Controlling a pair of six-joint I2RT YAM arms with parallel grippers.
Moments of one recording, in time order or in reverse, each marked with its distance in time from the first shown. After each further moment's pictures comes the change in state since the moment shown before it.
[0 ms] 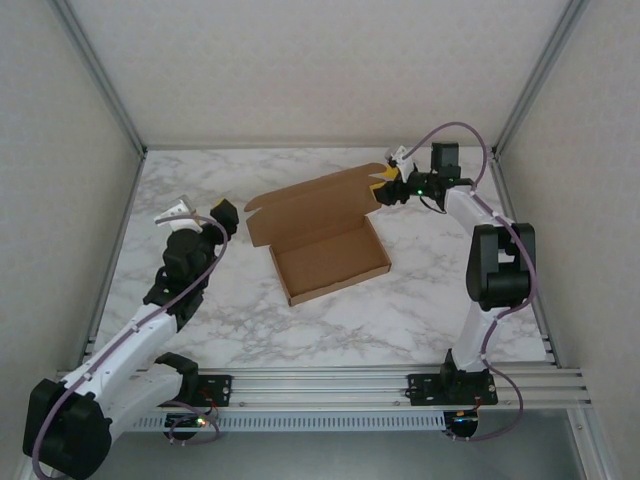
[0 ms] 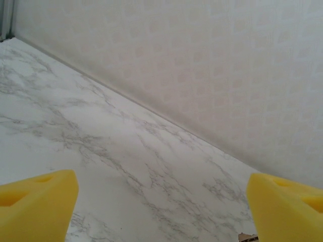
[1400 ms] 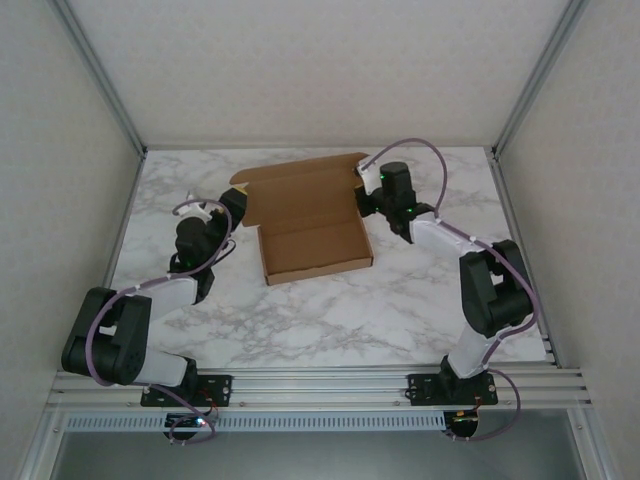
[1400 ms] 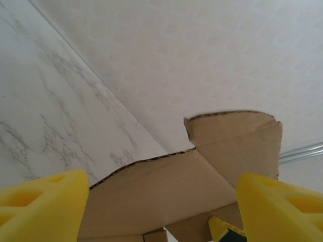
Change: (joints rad) left arm 0.133 0.489 -0.024 0.596 0.480 -0.507; right arm 0.346 -0.168 -0.243 0.260 0.836 0.449
